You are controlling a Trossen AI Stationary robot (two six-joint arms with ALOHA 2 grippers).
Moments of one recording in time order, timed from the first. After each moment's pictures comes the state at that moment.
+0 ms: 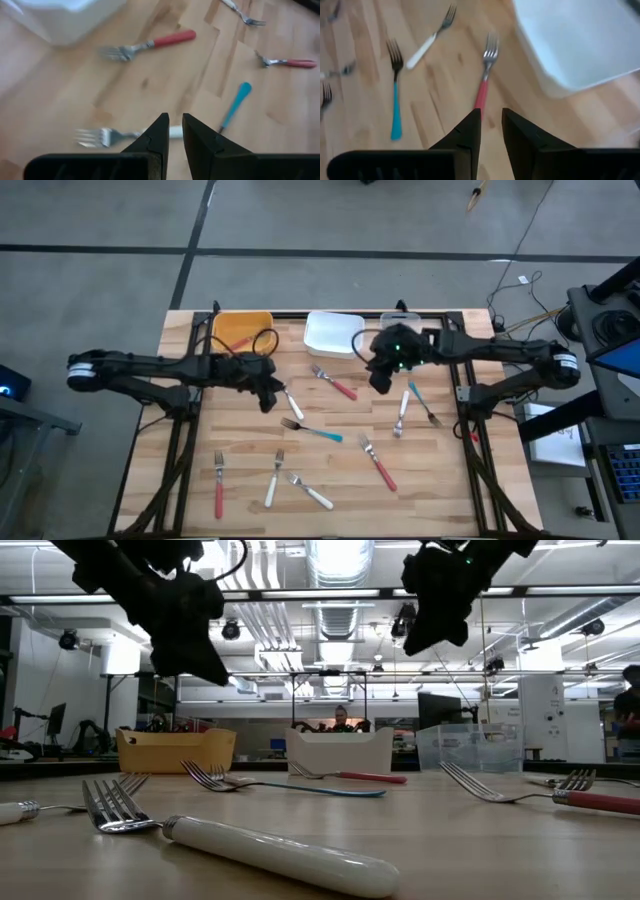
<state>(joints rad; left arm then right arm) 0.11 1.12 0.66 -0.29 -0.04 -0.40 -0.23 1.27 1.03 -0.59 -0.02 0.23</state>
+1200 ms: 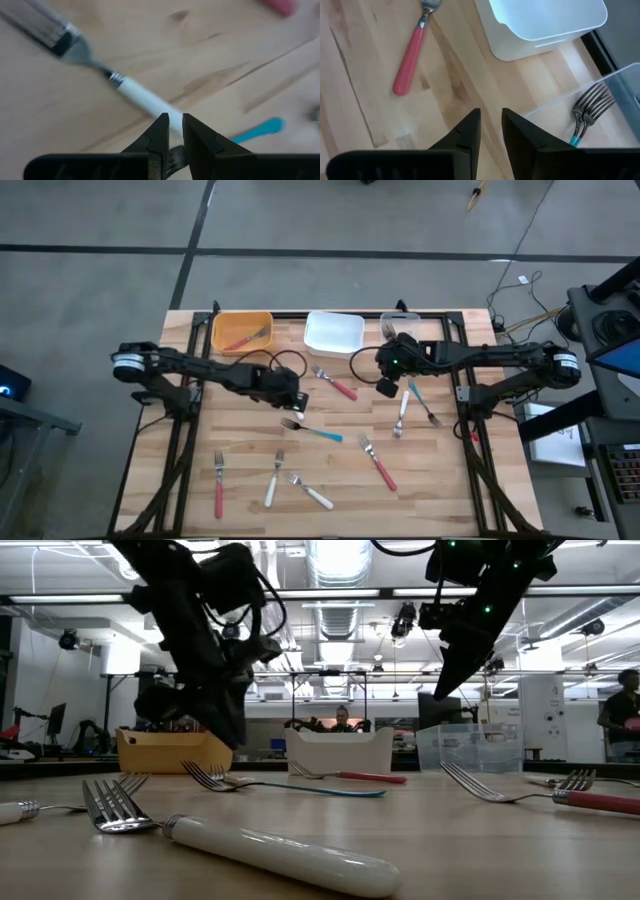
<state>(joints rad) 0.04 1.57 0.88 -0.42 -0.04 -1.19 -0.22 1.27 0.86 -0.57 0.24 0.07</state>
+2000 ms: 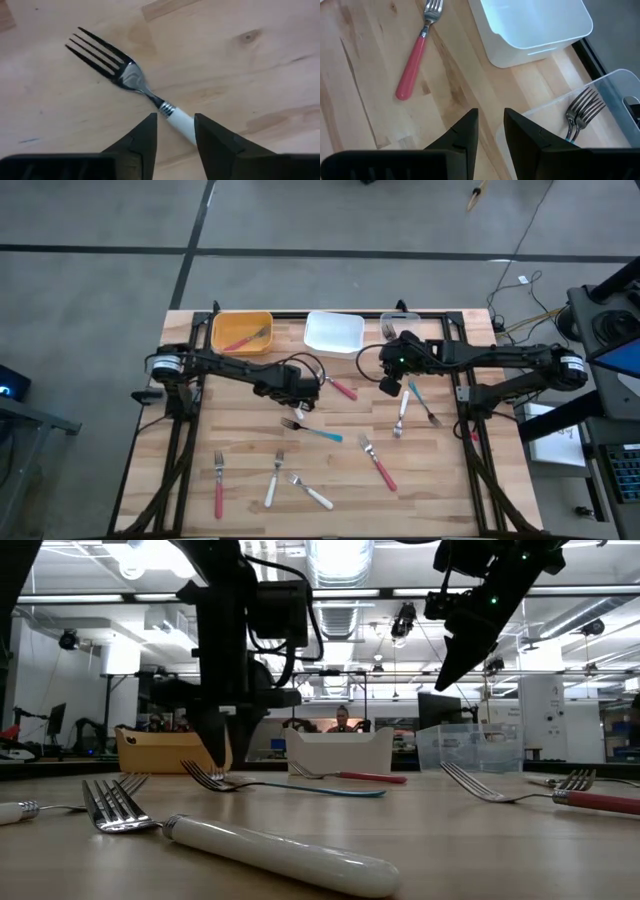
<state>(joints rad) 0.03 1.86 1.19 -0.82 -0.23 -1.19 -0.22 1.21 0.85 -0.57 0.24 0.06</state>
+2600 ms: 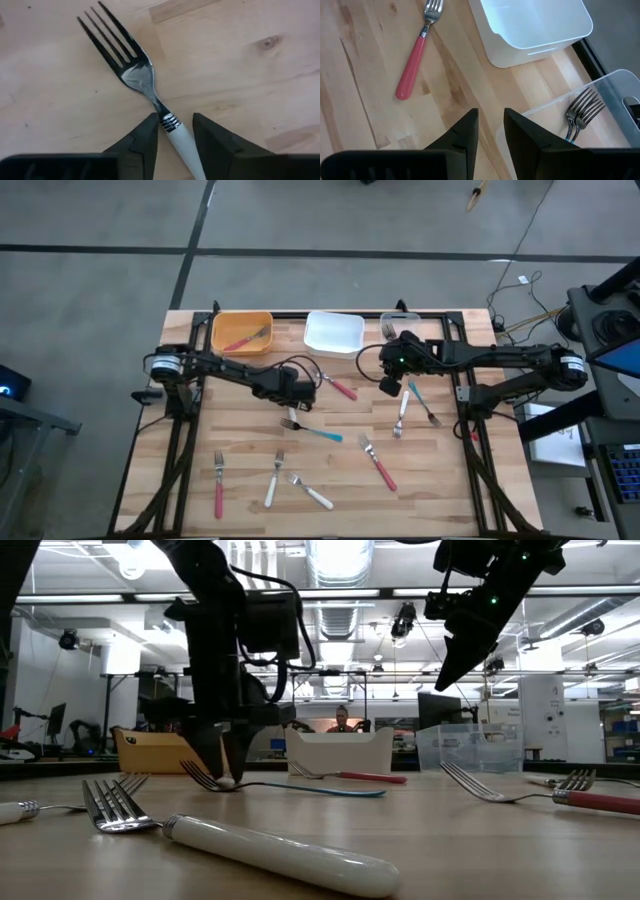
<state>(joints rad) 0.03 1.86 1.08 -0.68 -0.27 -1.21 -0.22 1.21 0.85 -0.57 0.24 0.06</state>
